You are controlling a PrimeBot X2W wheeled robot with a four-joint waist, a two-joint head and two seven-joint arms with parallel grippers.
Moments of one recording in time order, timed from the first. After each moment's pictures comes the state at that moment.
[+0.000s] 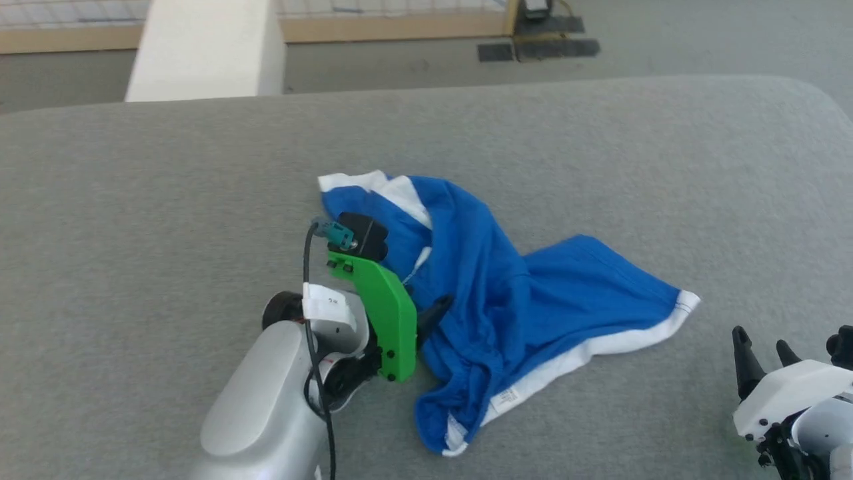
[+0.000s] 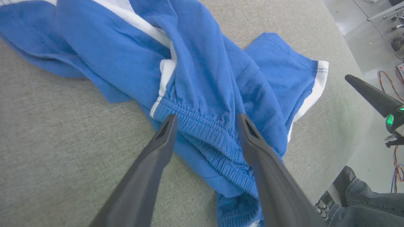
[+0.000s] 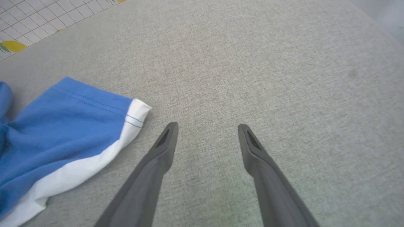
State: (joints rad) left arm -0.44 0.11 -0.41 0.26 -0.60 -0.12 0.64; right arm -0.11 -0.05 -0.36 0.29 0.23 0.13 0.22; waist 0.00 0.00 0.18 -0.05
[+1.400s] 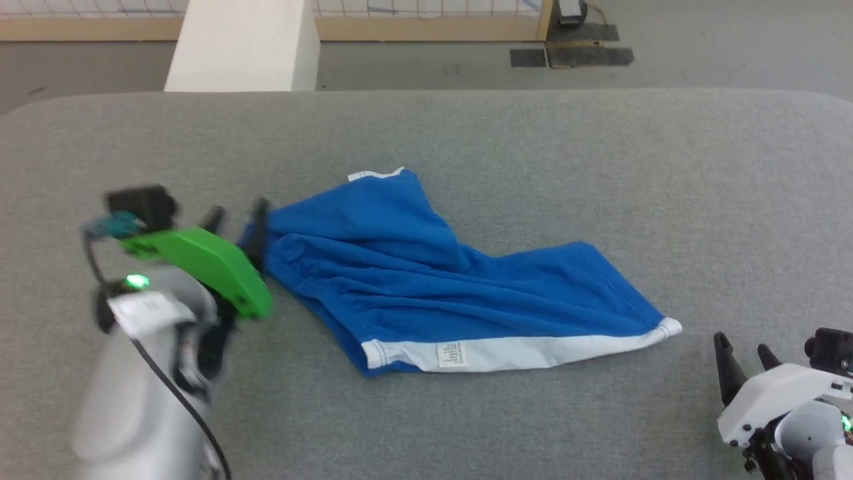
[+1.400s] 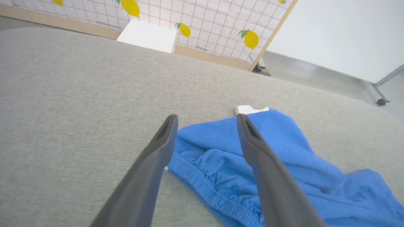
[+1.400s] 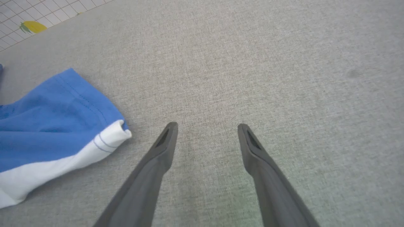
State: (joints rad) left arm -0.44 0.27 -0.15 0.29 -0.60 0.03 0.25; right arm -0.11 -0.05 -0.31 0.31 0.22 0.13 0.21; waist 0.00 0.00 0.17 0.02
